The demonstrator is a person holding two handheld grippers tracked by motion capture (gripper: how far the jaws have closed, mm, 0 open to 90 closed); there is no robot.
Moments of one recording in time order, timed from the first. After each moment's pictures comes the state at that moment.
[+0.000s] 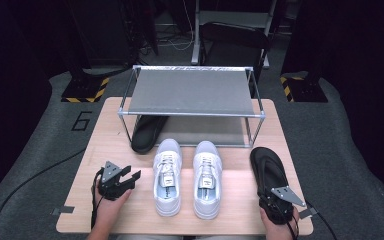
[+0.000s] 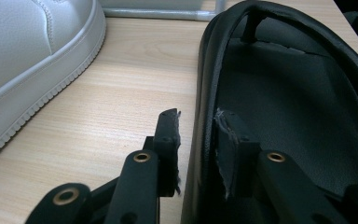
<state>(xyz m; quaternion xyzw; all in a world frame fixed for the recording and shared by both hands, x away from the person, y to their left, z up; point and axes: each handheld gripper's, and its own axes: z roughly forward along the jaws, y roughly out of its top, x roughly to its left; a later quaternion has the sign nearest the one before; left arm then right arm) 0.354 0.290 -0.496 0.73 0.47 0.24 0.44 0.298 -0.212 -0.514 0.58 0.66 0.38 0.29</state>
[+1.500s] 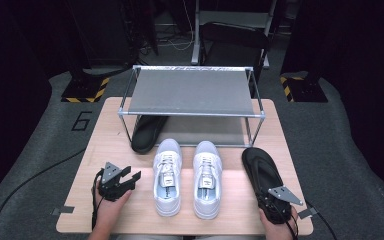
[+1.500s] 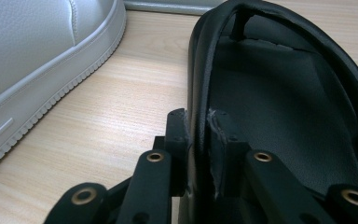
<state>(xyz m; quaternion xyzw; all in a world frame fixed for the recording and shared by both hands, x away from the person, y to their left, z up) 0.353 0.289 -0.500 0.72 0.47 0.25 0.45 0.298 -0.208 -0.513 0.55 0.68 0.39 0.28</state>
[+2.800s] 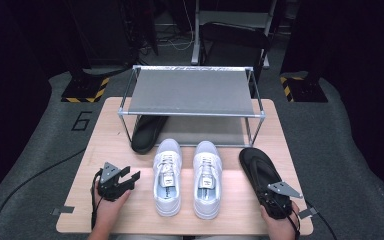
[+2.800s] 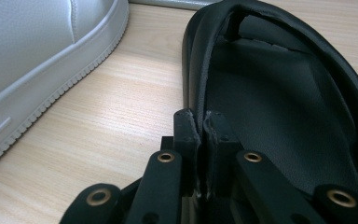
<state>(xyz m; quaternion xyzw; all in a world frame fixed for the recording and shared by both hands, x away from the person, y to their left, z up) 0.353 0.292 -0.500 0.72 0.47 0.24 0.45 0.309 -0.212 -0.505 0.54 0.71 0.38 0.26</state>
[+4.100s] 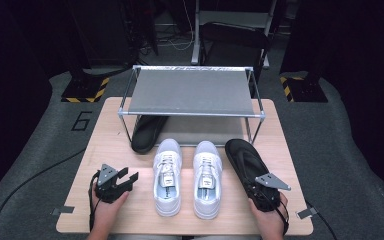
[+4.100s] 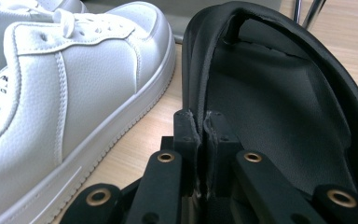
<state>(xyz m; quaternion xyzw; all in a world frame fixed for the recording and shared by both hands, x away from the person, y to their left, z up) 0.348 0.296 -0.500 0.71 0.48 0.24 0.45 0.321 -0.174 -0.479 0.51 0.72 0.41 0.26</state>
